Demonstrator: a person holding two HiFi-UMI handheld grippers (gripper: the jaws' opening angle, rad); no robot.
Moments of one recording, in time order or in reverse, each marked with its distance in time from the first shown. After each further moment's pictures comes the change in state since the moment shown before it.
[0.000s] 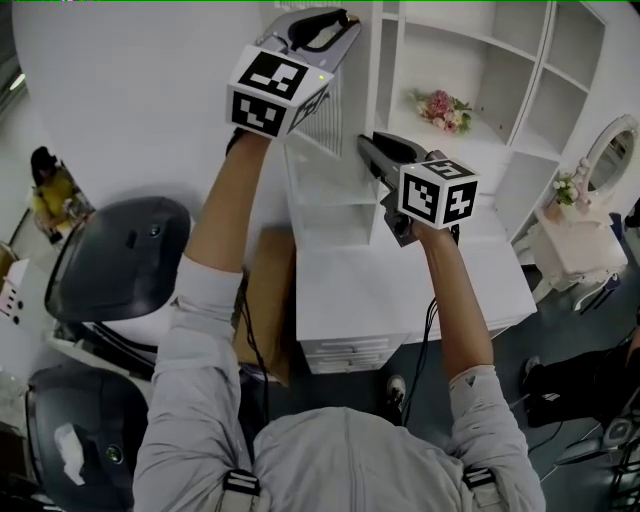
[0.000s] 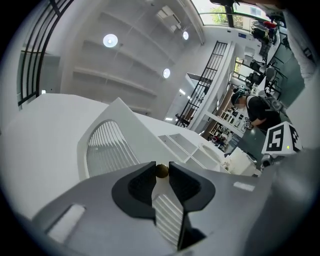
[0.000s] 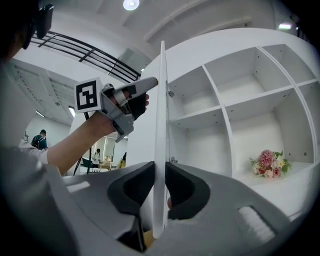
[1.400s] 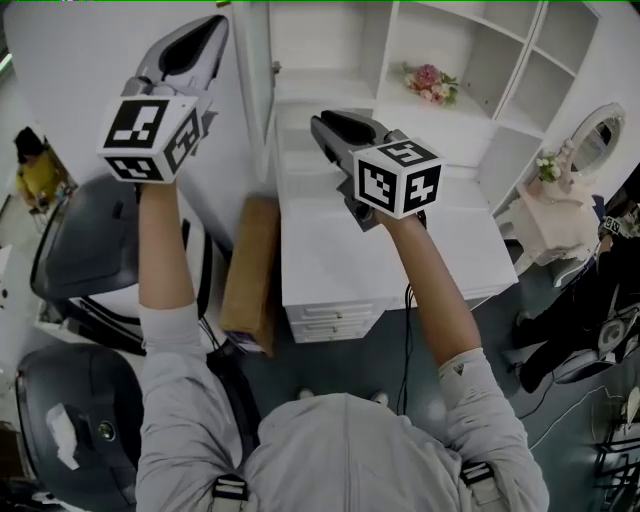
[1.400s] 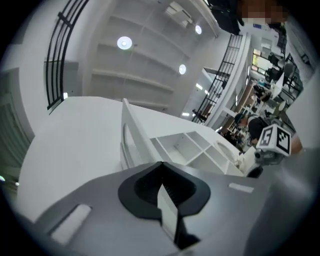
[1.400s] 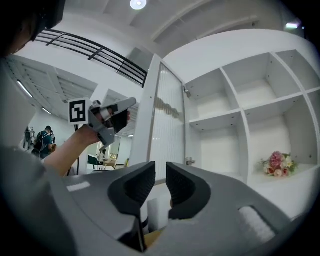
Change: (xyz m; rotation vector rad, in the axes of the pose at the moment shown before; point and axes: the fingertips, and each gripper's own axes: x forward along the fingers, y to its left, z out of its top) left arm -0.165 0.051 0.005 -0.052 0.061 0.208; right arm -0.001 0.090 -0.003 -0.043 0.002 0.055
